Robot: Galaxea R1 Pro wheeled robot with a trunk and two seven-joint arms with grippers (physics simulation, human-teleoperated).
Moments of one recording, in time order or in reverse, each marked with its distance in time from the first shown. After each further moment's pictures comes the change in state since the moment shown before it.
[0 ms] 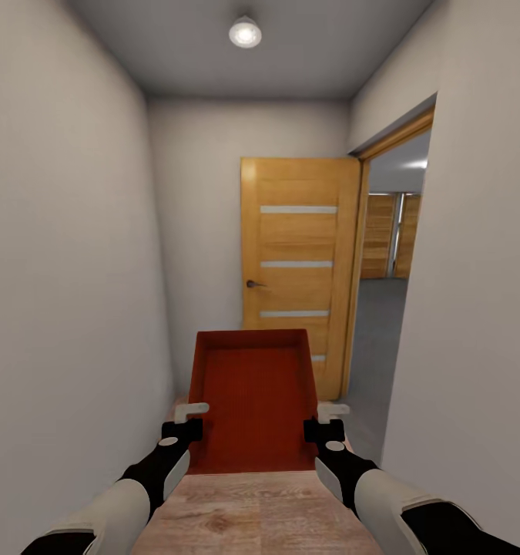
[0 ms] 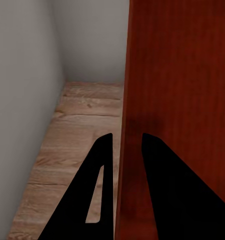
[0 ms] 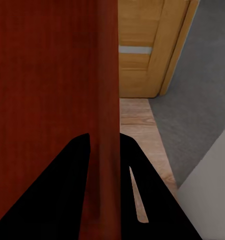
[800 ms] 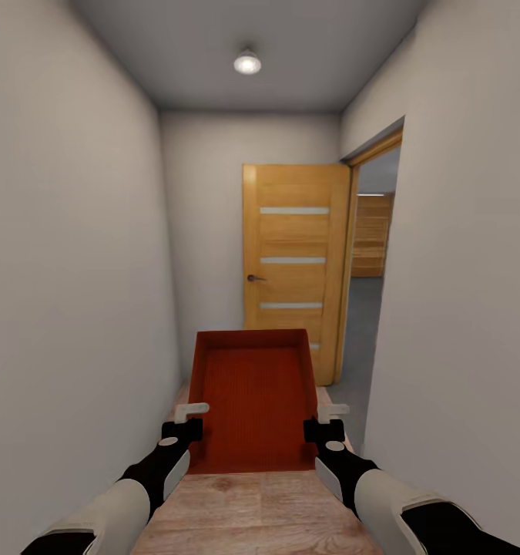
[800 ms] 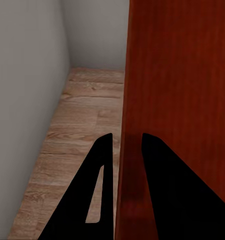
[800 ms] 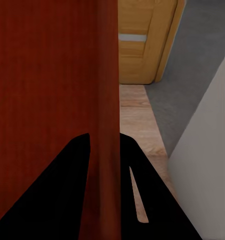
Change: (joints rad) left arm 0.000 0.000 0.000 0.000 0.000 0.000 0.000; right arm 0.000 0.000 -0.001 0.000 0.001 0.000 0.000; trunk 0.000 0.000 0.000
